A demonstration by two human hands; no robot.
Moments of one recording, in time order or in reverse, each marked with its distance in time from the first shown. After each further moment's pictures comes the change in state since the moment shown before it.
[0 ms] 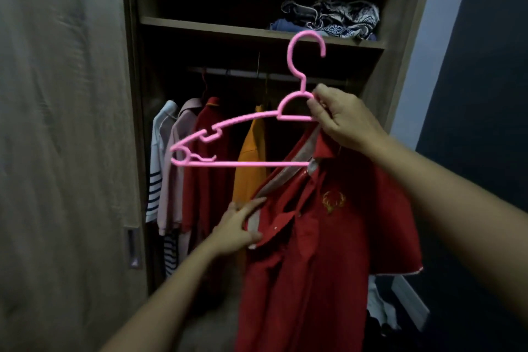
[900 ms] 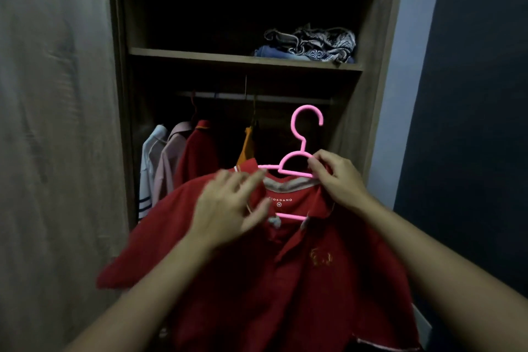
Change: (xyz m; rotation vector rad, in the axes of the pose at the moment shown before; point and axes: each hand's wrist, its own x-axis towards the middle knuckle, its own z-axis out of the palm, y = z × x) left_hand -0.006 0.077 -0.054 0.579 0.647 0.592; right_hand -0.064 0.002 0.027 0.284 -0.026 0.469
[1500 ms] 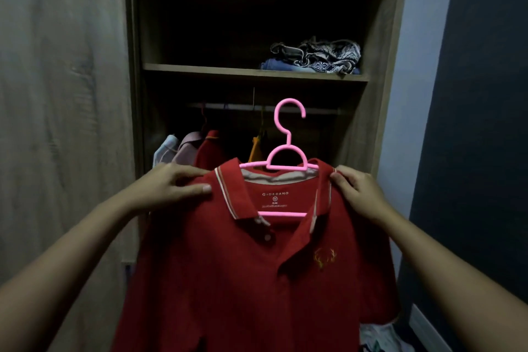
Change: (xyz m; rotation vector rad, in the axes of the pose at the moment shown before) left_hand 0.023 -0.084 -0.079 -0.371 -0.479 -0.267; right_hand 0.001 0.042 -0.018 -0.002 -0.067 -0.064
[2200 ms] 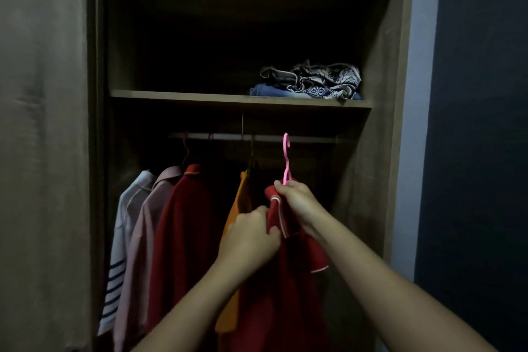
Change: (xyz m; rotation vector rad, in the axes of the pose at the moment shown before) left_hand 0.116 0.067 0.118 0.070 0.147 -0.310; right_hand 0.122 -0.028 0.092 0.809 -0.131 0.558
